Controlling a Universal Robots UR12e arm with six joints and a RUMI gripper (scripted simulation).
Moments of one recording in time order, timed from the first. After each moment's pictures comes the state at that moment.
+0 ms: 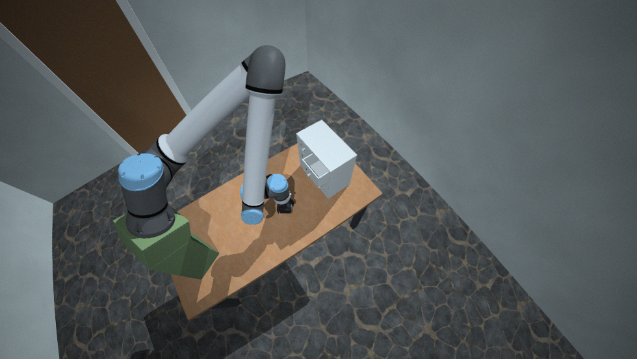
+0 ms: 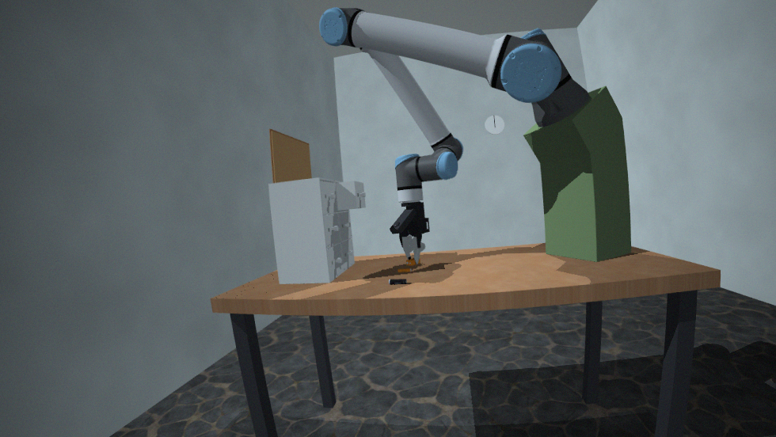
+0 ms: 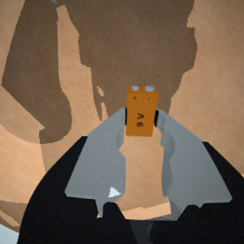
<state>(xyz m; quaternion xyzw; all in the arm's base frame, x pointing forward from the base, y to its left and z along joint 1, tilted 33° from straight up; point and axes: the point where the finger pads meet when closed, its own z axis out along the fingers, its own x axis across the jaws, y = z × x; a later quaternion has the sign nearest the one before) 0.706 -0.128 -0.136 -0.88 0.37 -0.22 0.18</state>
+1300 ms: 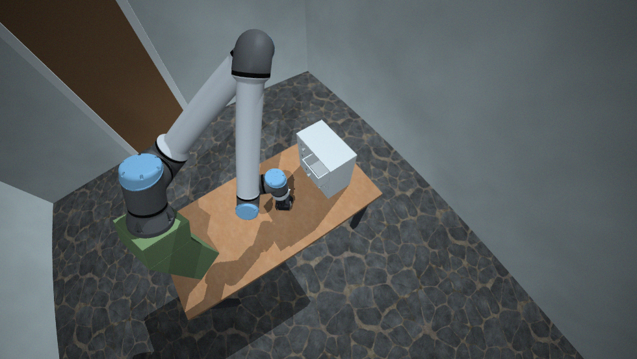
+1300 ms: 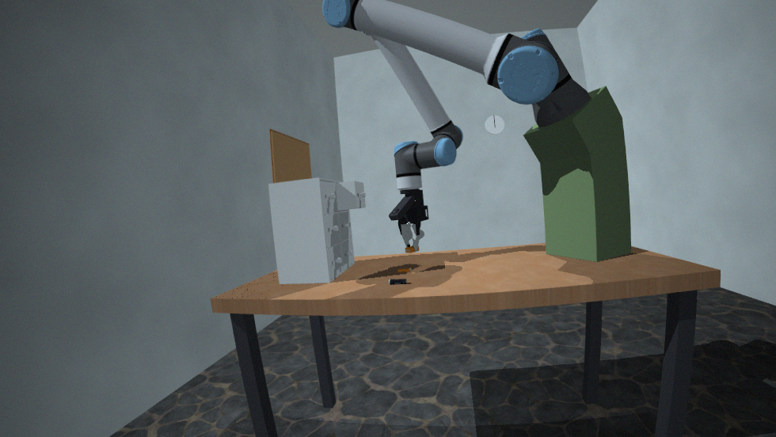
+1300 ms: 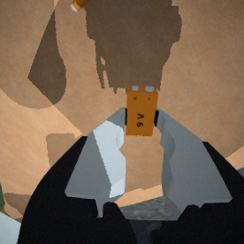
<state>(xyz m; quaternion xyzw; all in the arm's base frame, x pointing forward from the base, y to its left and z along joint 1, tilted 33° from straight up) 0.681 -0.134 -0.097 -0.88 0.37 -0.22 0.18</state>
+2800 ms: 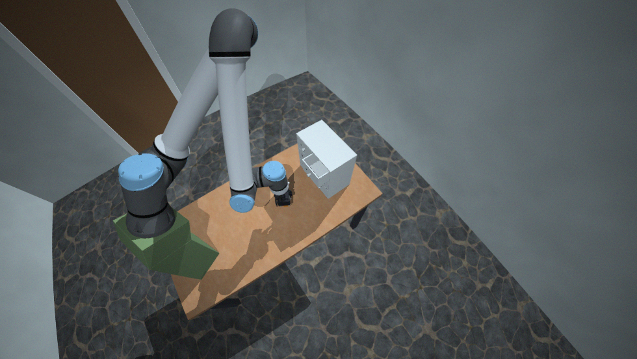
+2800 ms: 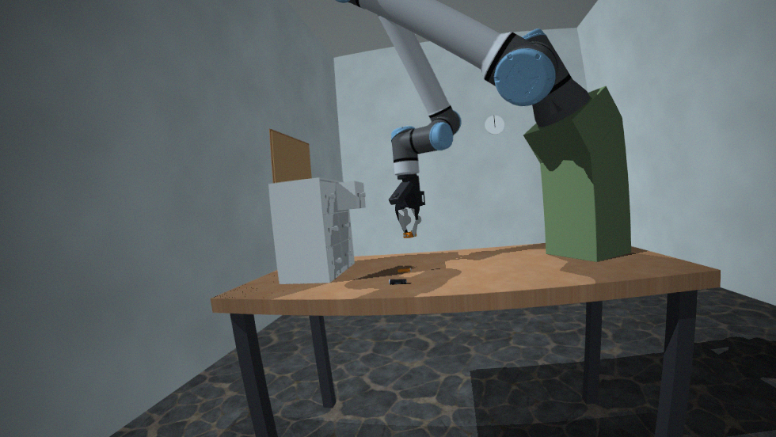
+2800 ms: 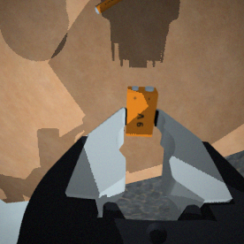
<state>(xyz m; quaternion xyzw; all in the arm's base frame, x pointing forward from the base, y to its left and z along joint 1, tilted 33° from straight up) 0.656 -0.140 -0.050 -0.91 0.31 -0.24 0.16</state>
